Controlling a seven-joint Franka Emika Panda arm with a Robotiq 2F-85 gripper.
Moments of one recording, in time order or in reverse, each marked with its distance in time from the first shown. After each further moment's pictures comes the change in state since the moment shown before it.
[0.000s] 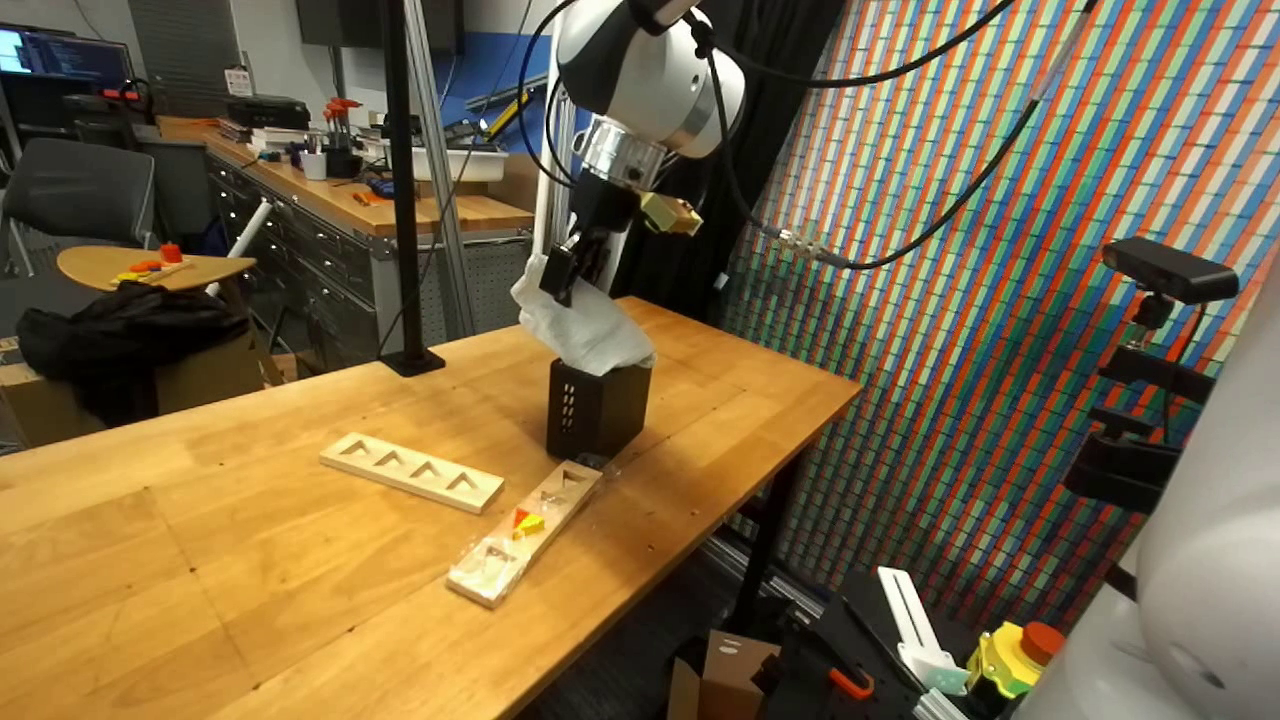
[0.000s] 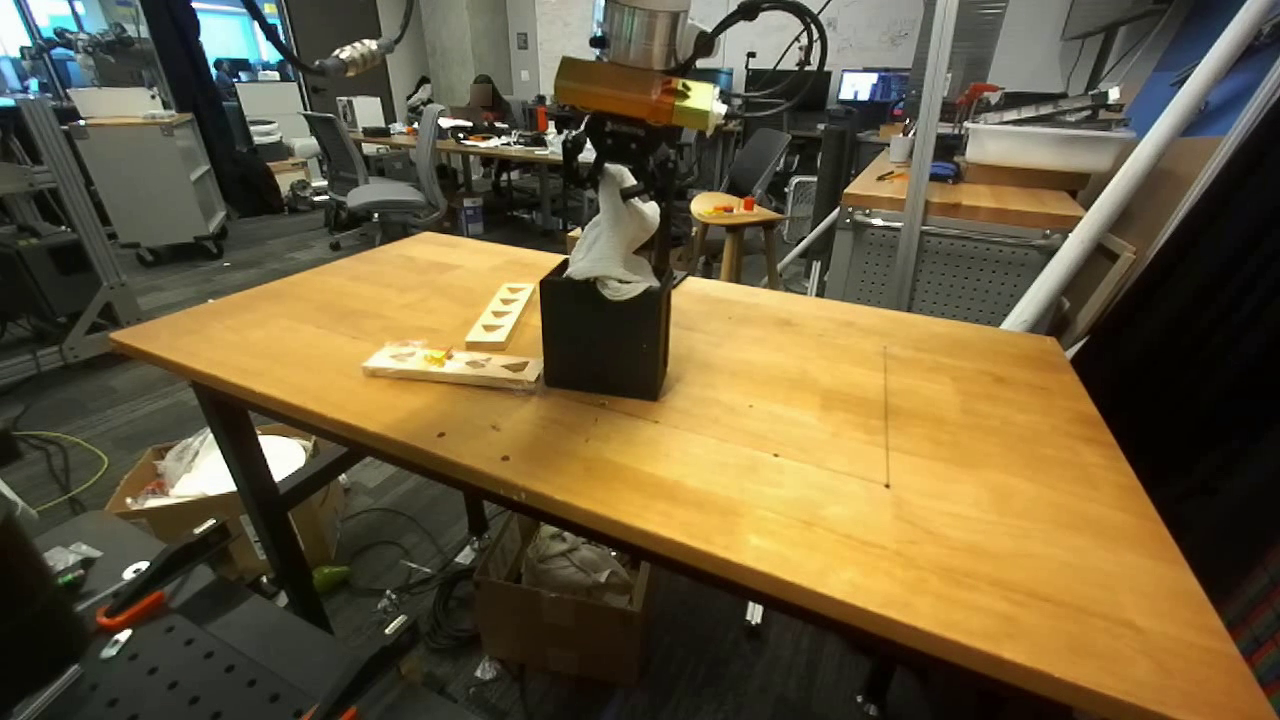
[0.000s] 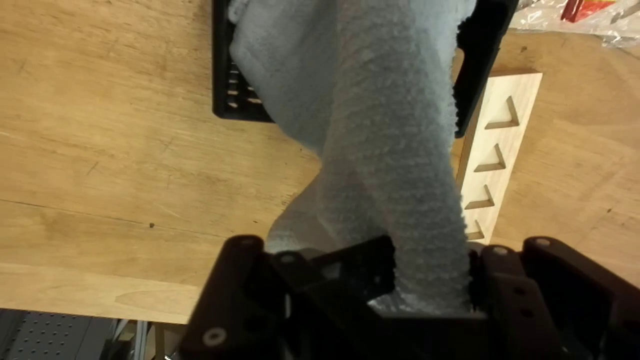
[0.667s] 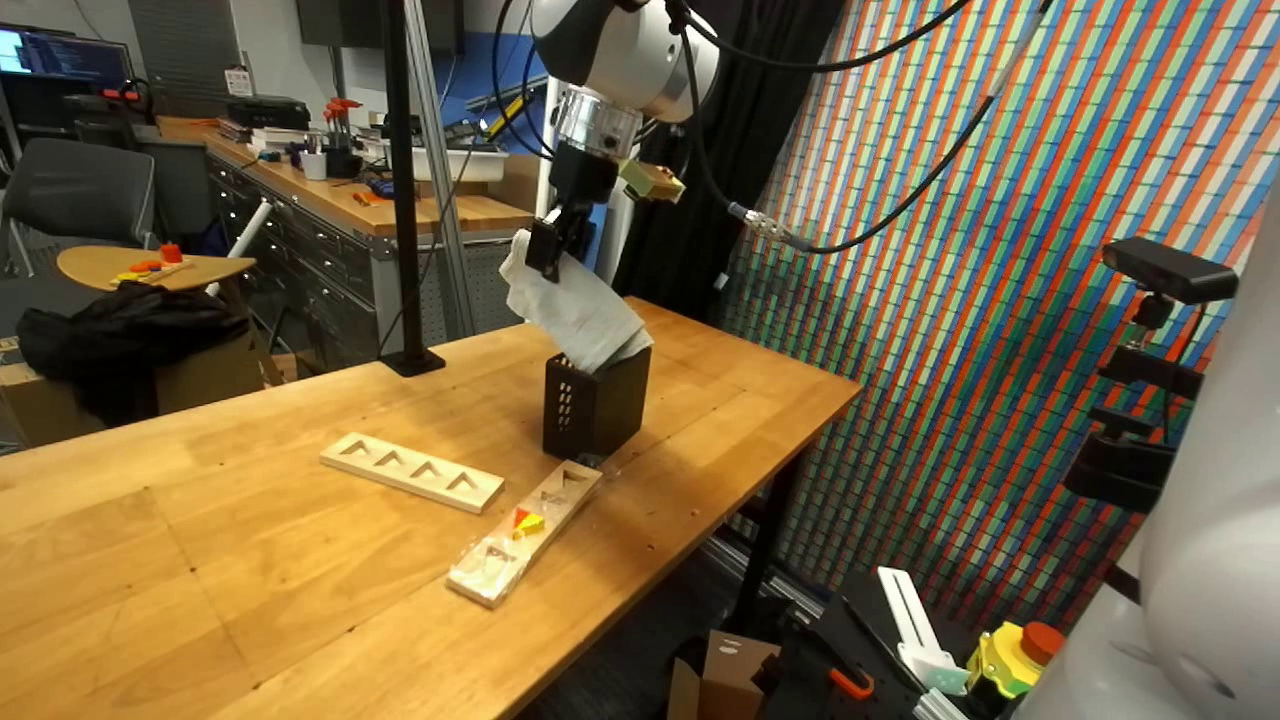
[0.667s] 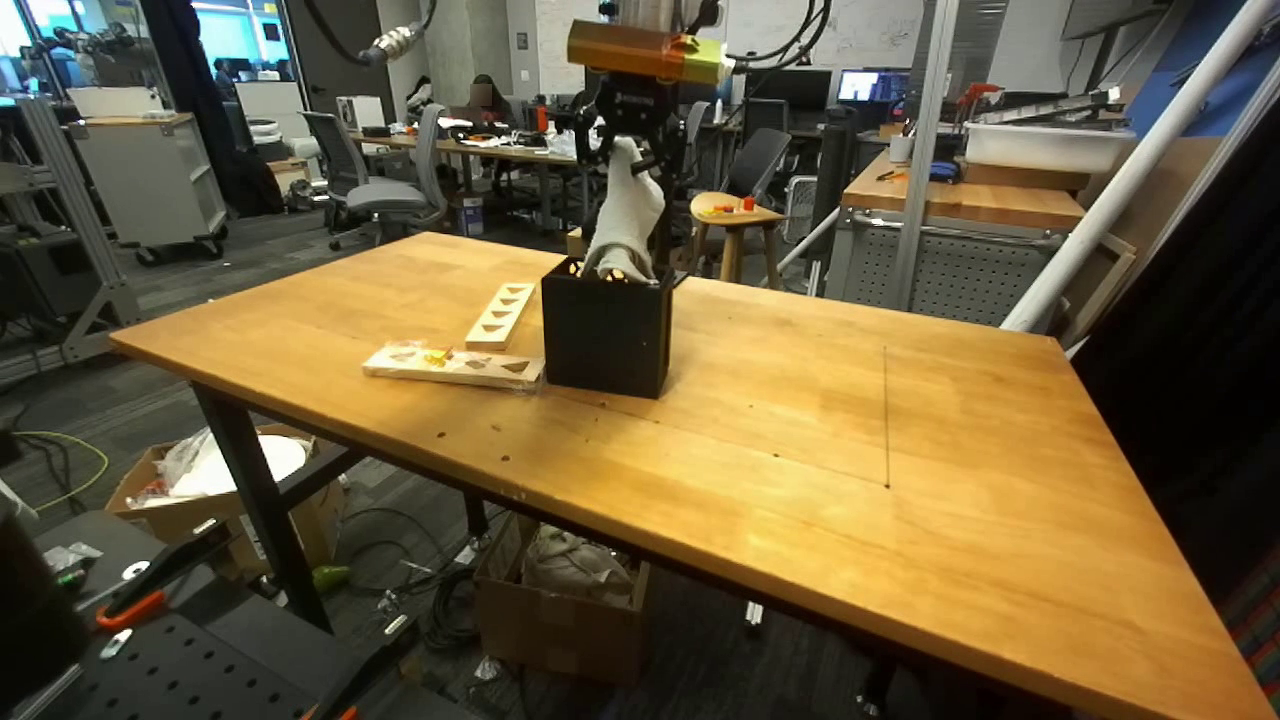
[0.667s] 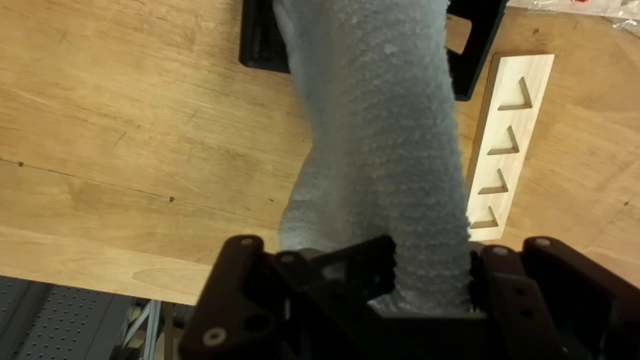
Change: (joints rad) arm 0.018 0.063 0.004 0.157 -0.107 -0.097 0.098
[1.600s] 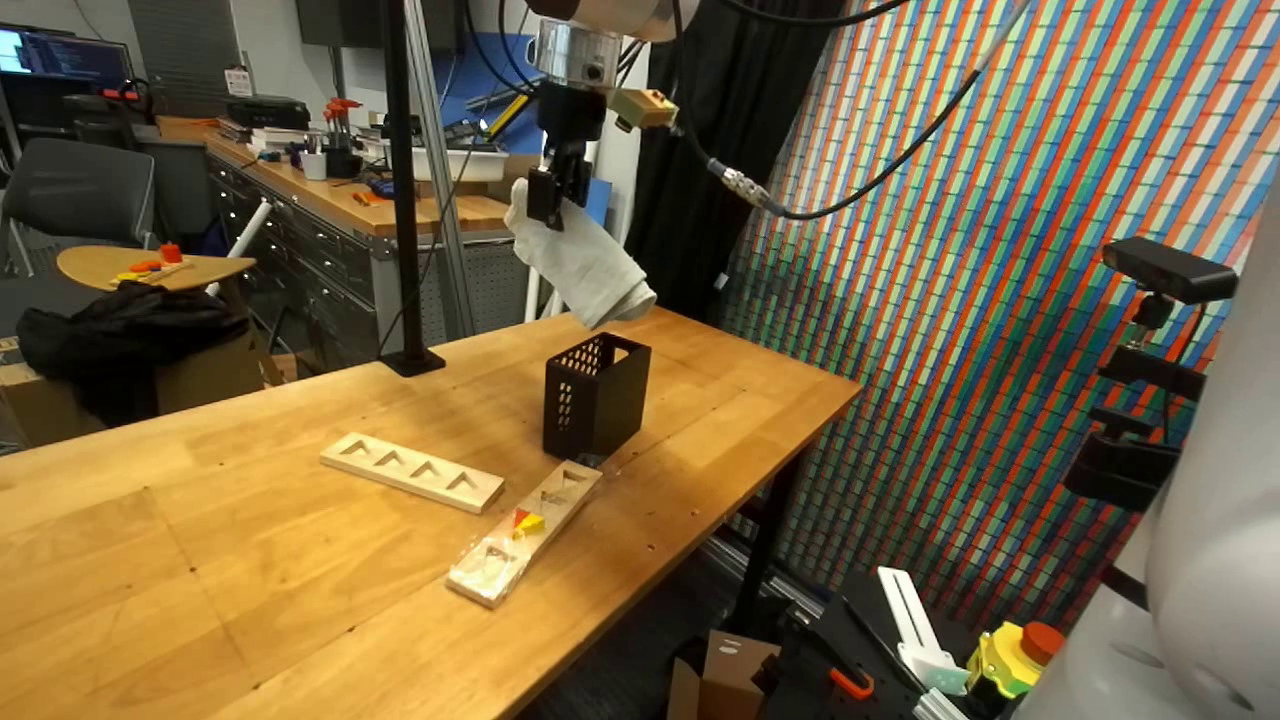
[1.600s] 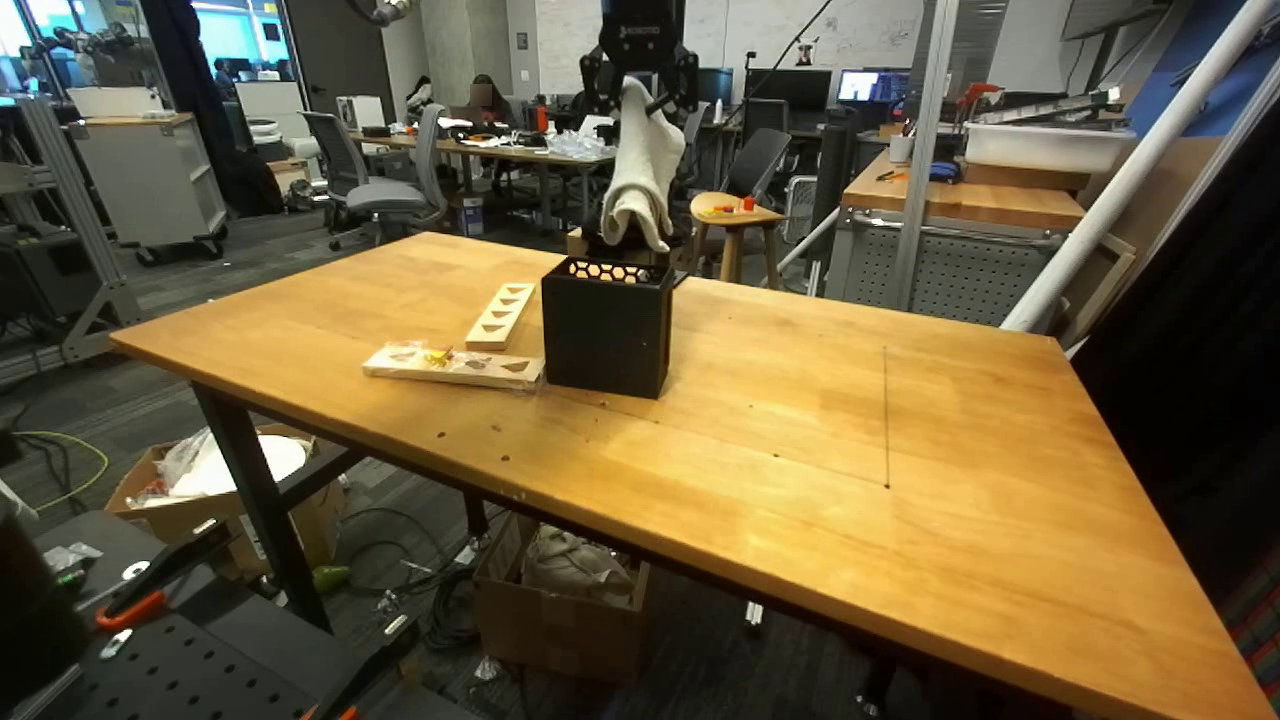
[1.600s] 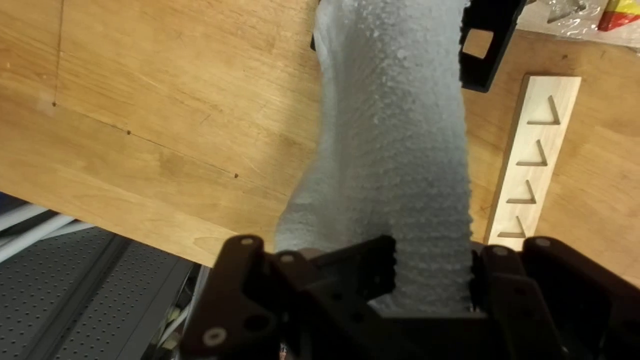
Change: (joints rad) arm 0.037 0.004 0.004 0.175 -0.228 -0.156 0.108
